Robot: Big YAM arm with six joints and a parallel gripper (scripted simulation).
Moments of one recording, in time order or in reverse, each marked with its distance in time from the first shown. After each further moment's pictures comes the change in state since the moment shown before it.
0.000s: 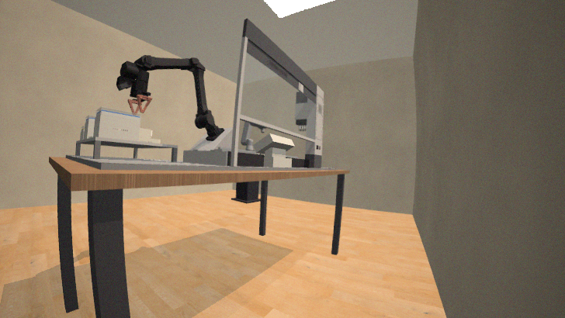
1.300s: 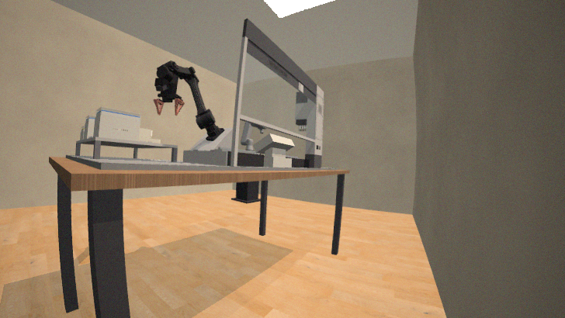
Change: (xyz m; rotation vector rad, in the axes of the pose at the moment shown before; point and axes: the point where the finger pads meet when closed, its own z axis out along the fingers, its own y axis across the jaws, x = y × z) arm 0.126 0.051 -0.011 0.010 -0.022 -0.546
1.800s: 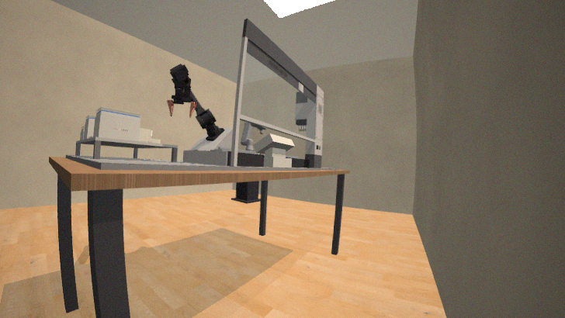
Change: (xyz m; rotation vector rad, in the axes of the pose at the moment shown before) arm 0.039 0.052 -0.001 -0.002 -0.005 -0.275
